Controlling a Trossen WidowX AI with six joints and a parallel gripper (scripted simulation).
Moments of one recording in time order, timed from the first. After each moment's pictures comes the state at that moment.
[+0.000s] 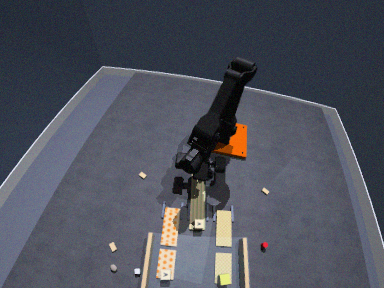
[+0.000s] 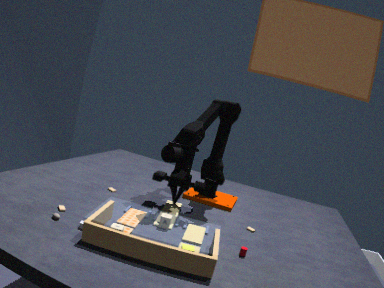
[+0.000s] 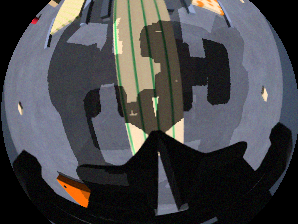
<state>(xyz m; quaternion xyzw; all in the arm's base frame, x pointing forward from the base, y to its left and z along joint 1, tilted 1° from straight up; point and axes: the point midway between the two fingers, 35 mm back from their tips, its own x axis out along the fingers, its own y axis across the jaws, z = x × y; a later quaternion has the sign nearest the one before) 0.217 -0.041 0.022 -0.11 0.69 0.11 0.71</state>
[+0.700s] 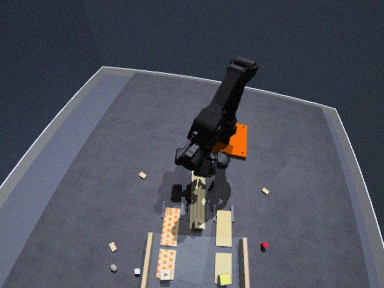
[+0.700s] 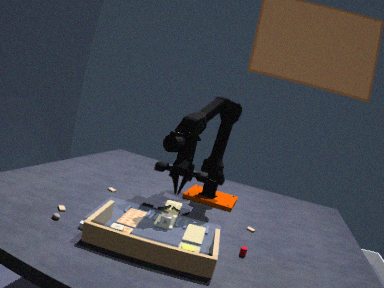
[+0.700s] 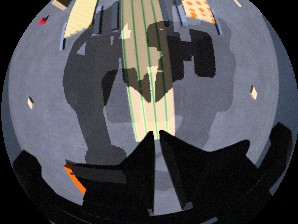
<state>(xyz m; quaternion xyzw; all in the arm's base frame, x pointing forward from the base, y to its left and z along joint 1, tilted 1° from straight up) 0.222 -0.040 0.063 -0.11 0.70 0.11 0.70</state>
